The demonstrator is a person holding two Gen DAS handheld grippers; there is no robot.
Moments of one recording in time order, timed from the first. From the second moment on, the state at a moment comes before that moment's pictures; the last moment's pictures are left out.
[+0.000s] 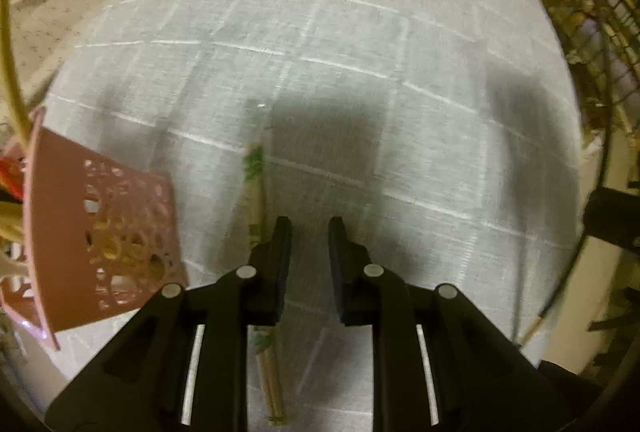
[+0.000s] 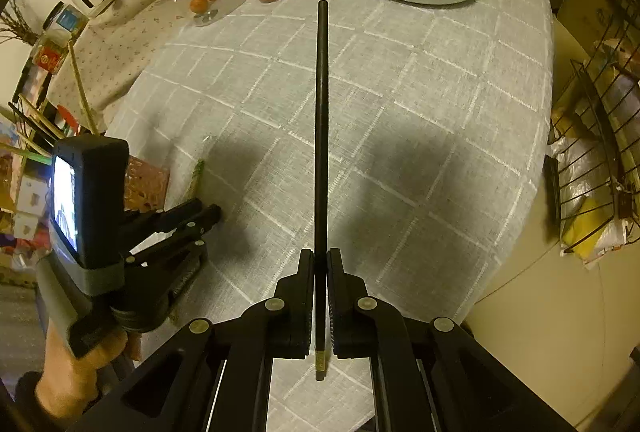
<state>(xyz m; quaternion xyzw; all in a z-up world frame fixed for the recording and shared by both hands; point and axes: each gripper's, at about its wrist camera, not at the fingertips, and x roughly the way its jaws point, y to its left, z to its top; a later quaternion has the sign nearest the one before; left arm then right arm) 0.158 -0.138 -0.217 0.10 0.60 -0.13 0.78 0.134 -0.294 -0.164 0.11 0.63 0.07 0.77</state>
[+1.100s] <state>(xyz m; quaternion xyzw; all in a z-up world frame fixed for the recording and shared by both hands) 0.132 -0.142 -0.202 0.08 0.60 -0.15 0.78 0.130 -0.295 -0.154 0.13 0.61 0.07 0.78</state>
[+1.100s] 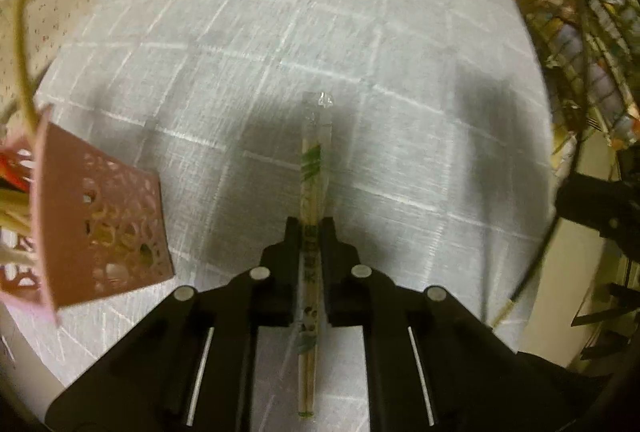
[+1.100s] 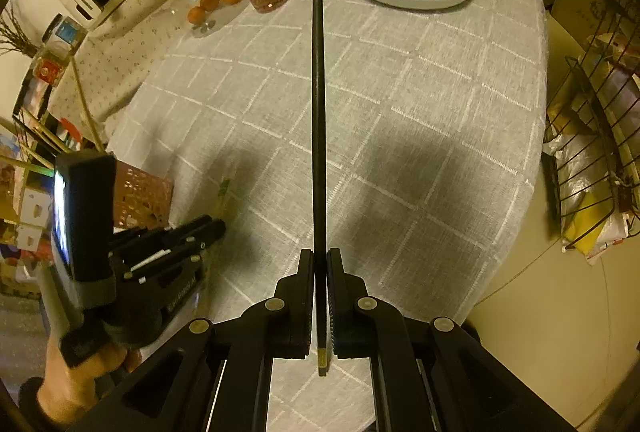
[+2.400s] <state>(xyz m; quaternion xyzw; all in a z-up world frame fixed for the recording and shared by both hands) 0.113 0.004 -0.047 -0.06 0.17 -0.15 0.97 0.105 -0.203 -0.040 0.05 0.46 0.13 0.88</state>
